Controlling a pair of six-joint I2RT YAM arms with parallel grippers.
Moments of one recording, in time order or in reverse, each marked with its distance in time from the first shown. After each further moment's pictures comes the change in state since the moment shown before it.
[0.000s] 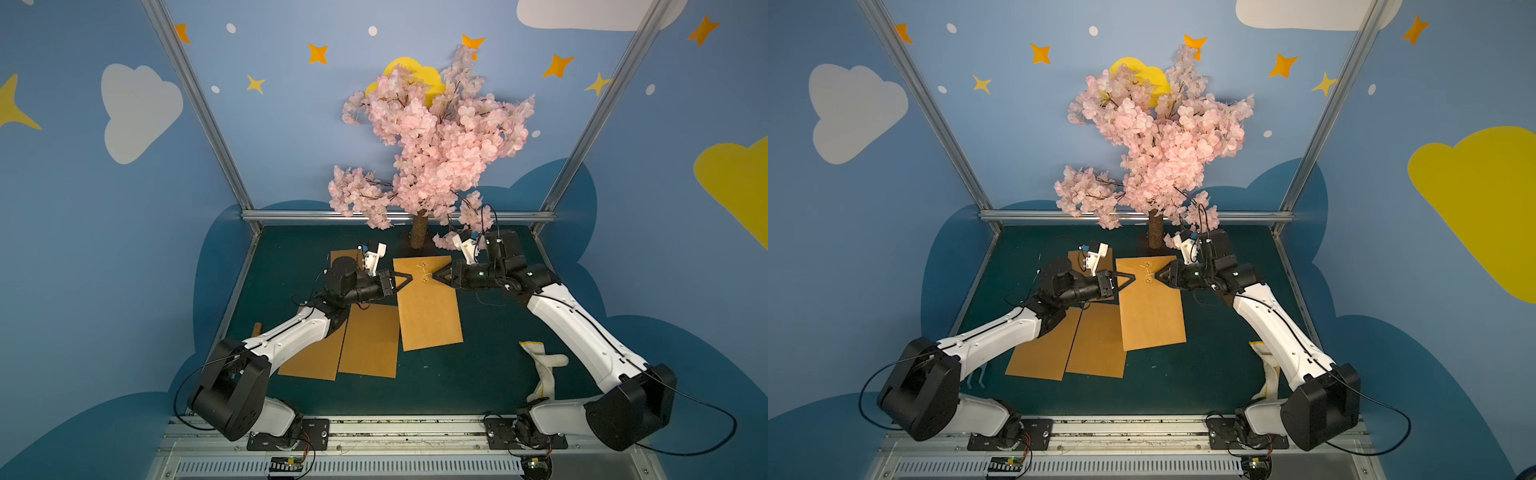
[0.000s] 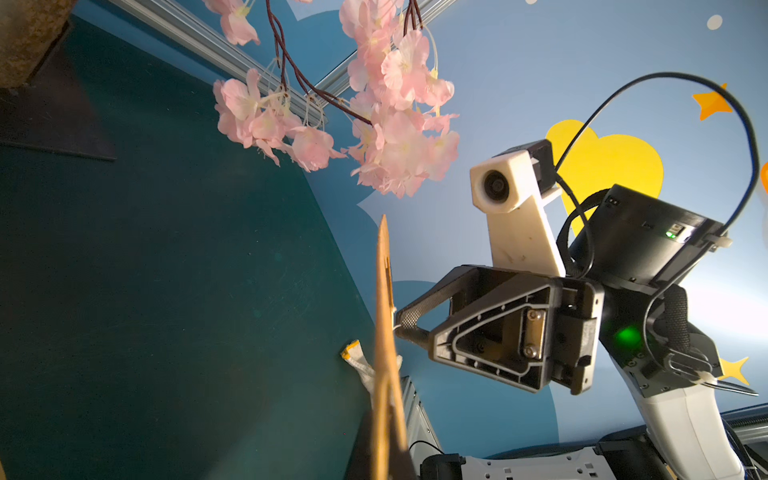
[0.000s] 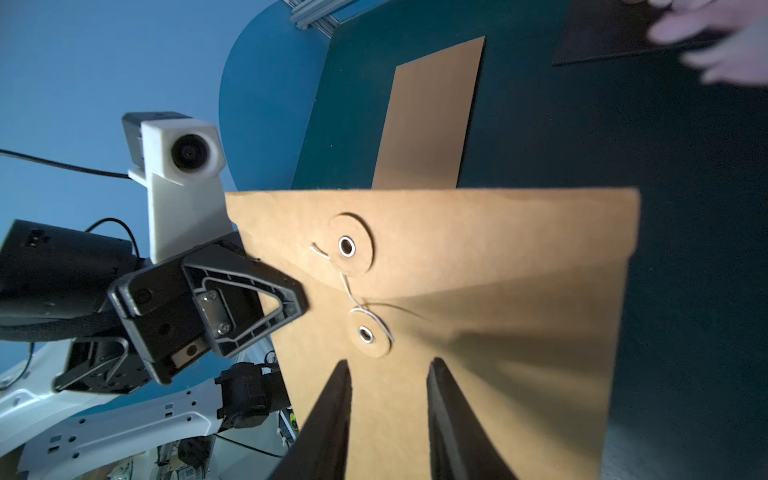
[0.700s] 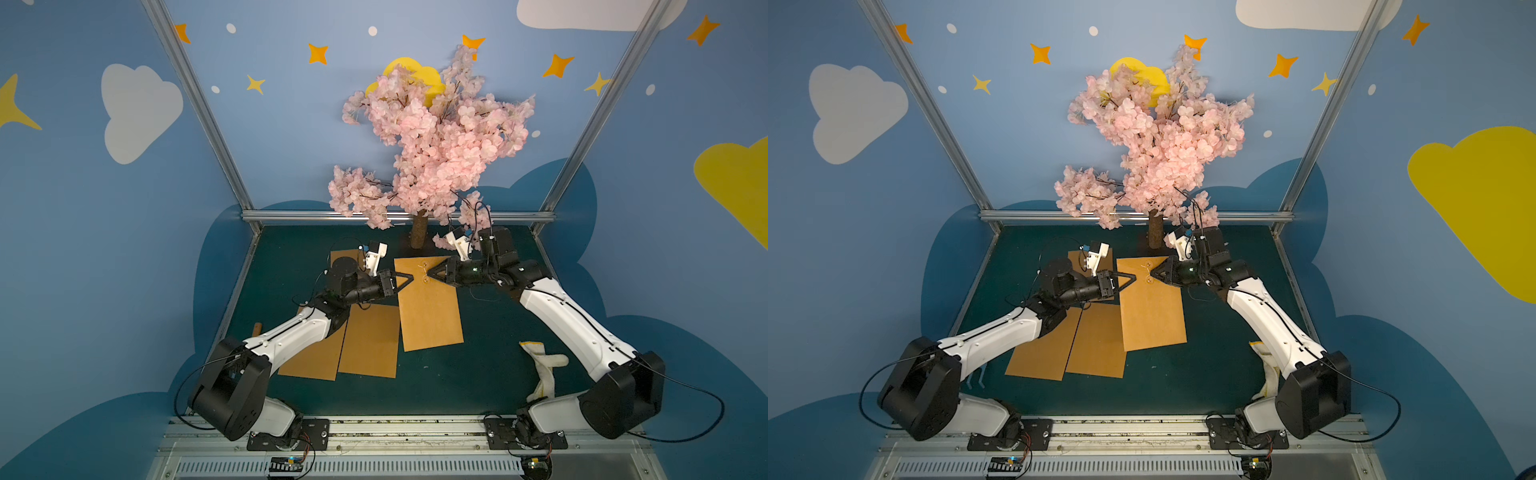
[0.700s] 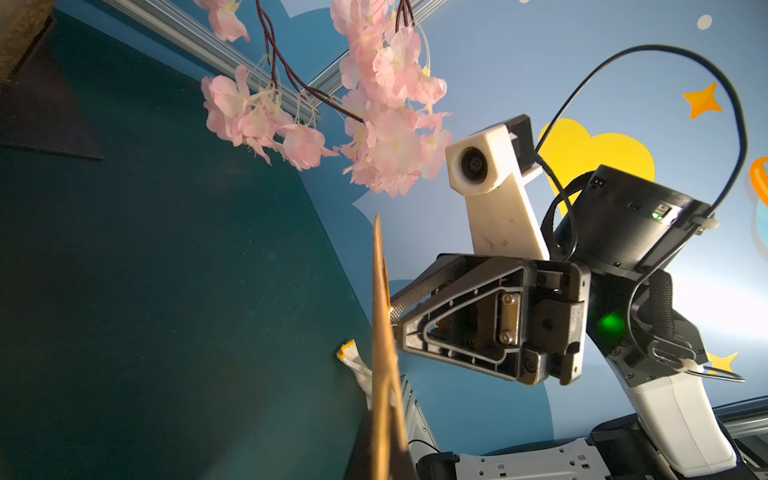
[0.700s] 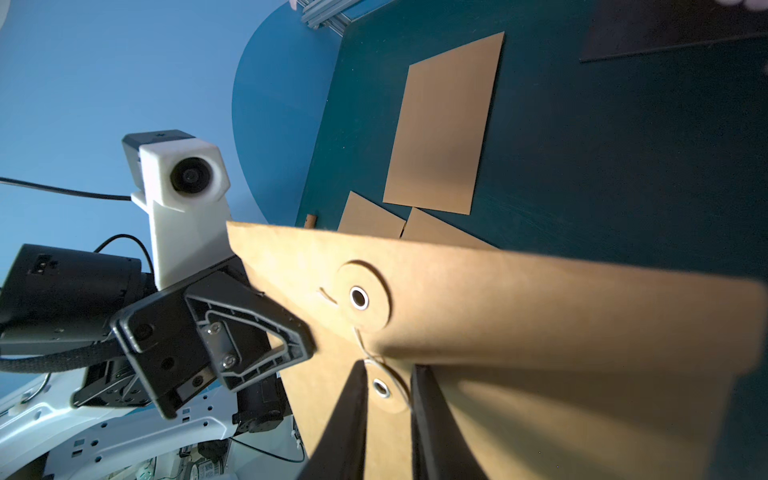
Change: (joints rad) left arm -0.008 0.004 0.000 0.018 0.003 -0.011; right arm 0.018 0.059 0.023 0.038 -0.036 0.035
